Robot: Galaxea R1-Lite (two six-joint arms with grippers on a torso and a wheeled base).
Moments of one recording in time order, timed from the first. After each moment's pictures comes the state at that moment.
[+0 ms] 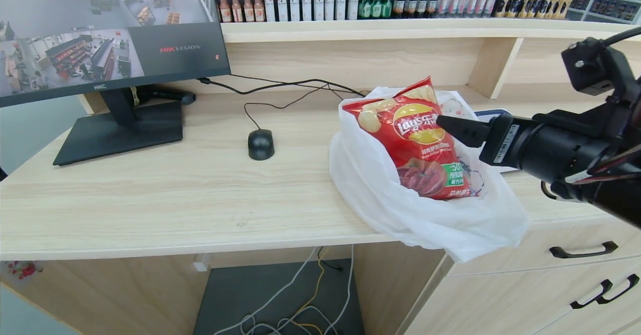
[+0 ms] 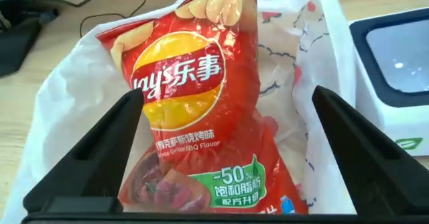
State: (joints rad) left arm 0.00 0.00 0.00 0.00 0.00 0.00; right arm 0.55 1.41 -0.84 -0.52 -0.28 0.19
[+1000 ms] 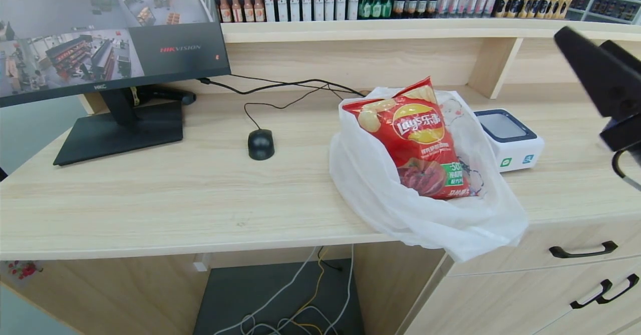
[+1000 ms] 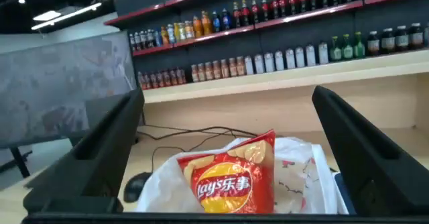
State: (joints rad) left arm 0.00 0.00 0.00 0.00 0.00 0.00; right arm 0.57 1.31 -0.47 -1.44 -0.16 0.00
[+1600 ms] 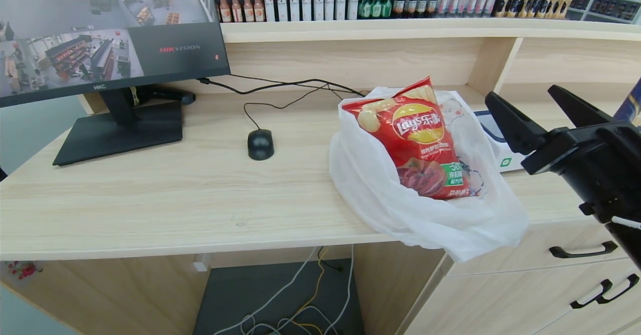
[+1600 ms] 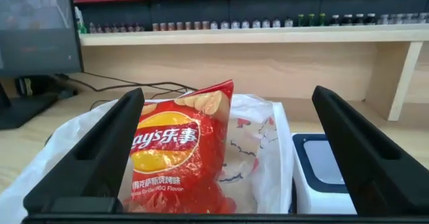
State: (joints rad) left arm 0.00 0.00 0.00 0.00 0.00 0.00; right arm 0.45 1.47 -0.43 -1.50 -0.15 -0.09
